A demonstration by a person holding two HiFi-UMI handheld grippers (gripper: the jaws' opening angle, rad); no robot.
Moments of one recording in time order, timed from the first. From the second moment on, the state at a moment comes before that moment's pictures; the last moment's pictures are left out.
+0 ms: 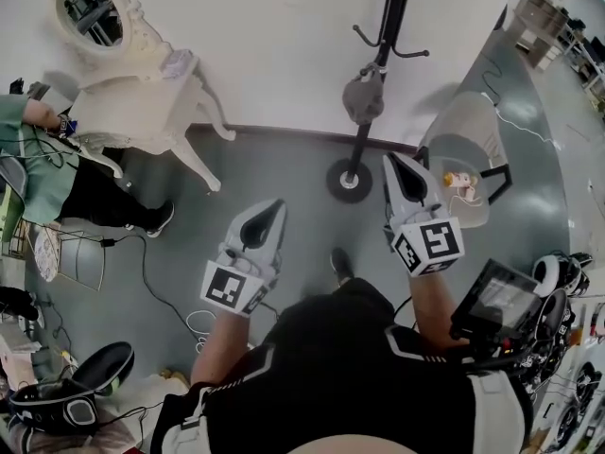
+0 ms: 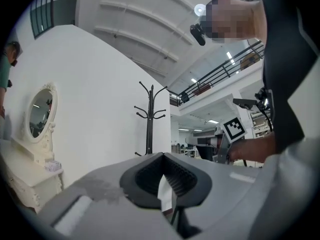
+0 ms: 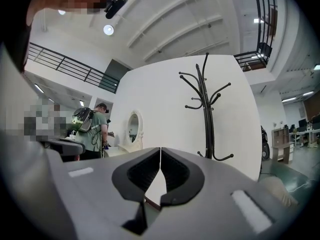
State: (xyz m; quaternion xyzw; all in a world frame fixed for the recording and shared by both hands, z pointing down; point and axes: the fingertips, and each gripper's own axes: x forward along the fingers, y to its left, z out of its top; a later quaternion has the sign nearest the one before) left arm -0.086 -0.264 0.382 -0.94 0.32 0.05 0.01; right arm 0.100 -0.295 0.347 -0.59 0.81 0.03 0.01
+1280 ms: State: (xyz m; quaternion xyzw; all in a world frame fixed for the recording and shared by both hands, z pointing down) left arm -0.068 -0.383 0.514 -0.93 0.37 -0.01 -0.04; right arm 0.161 -0.483 0.443 -0.62 0.78 -0.02 -0.04
